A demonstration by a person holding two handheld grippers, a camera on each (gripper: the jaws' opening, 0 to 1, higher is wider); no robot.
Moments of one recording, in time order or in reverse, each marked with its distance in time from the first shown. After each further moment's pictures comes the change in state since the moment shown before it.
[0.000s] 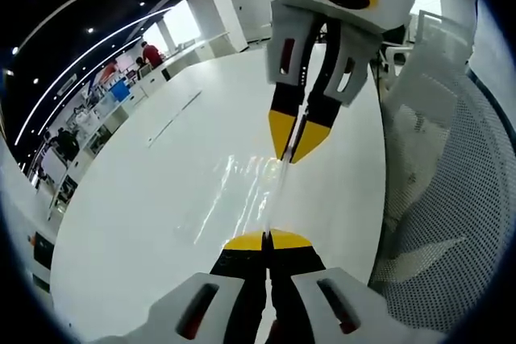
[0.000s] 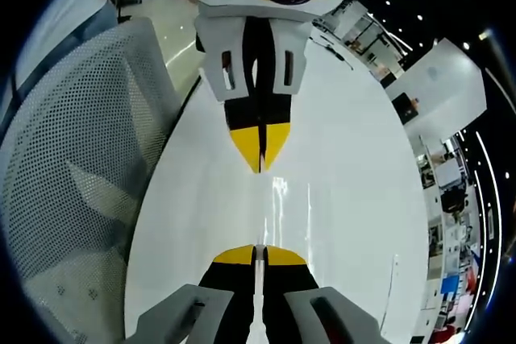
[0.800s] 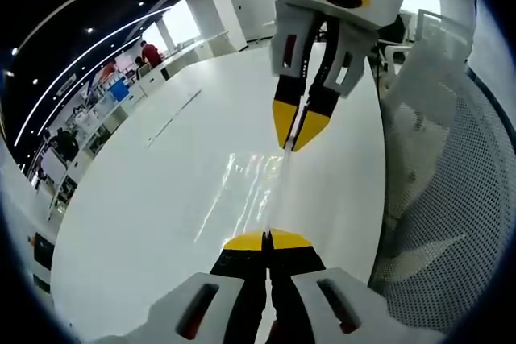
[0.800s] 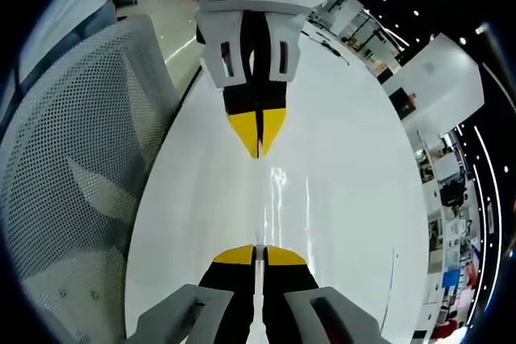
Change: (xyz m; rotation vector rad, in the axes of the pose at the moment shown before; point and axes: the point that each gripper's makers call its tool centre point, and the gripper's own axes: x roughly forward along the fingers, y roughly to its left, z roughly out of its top) left arm -0.003 -0.001 0.001 0.003 0.005 -0.003; right arm -0.004 0.000 -0.012 0.021 0.012 -0.009
